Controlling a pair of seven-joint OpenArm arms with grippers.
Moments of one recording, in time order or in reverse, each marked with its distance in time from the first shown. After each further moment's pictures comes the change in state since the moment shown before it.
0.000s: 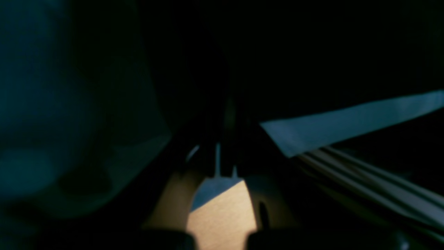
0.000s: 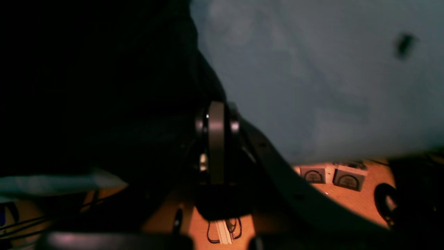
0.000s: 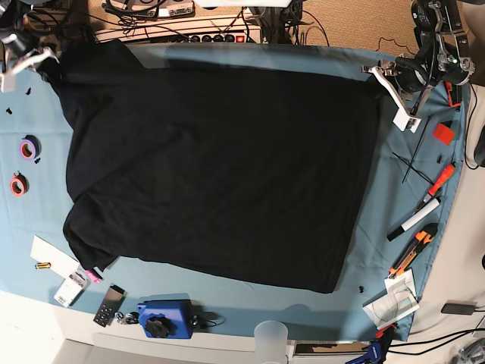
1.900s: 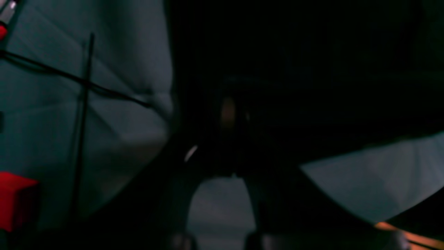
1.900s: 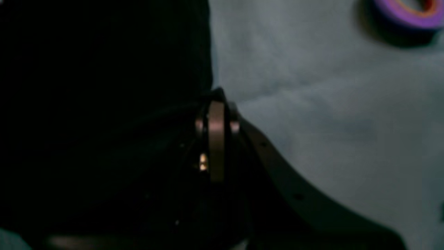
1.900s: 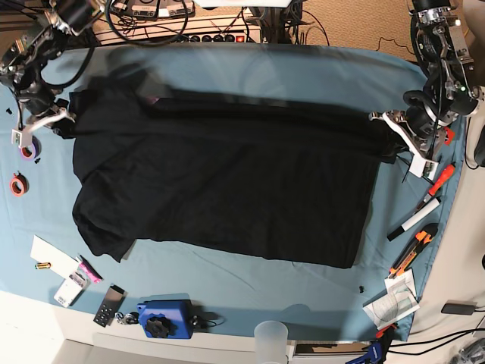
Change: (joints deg) left arm -10.5 -0.1 -1.6 -0.2 4.2 -2.6 -12.3; right arm 22.0 0.0 -13.5 -12.3 -26.4 -3.8 12.5
